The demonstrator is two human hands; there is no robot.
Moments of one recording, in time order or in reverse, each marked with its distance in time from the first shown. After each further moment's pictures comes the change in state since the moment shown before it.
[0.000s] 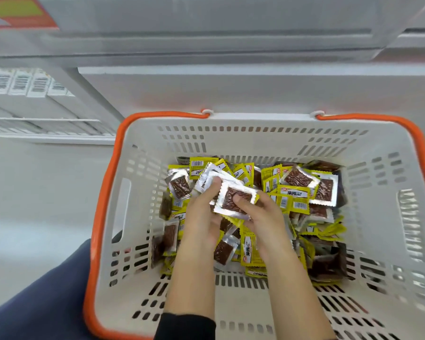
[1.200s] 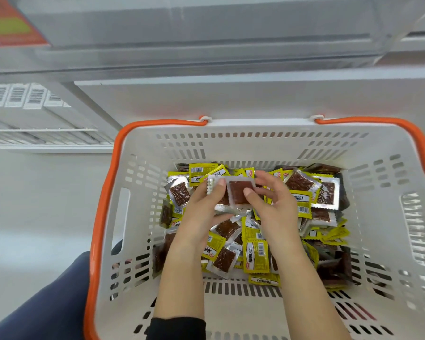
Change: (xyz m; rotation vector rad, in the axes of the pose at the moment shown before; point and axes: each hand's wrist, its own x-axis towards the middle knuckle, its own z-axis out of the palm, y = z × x) left_hand -0.002 0.018 0.000 0.350 -0.092 0.071; right_hand 0.004 -0.019 -0.001 -0.231 0.123 -0.334
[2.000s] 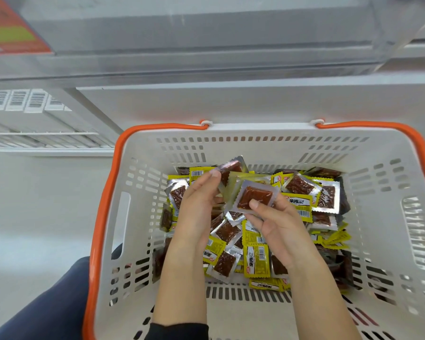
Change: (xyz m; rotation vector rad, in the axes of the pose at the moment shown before) left_hand -0.001 0.019 0.004 -0.019 -0.030 0.142; right_hand 0.000 0.000 -0.018 0.550 -0.311 0.295
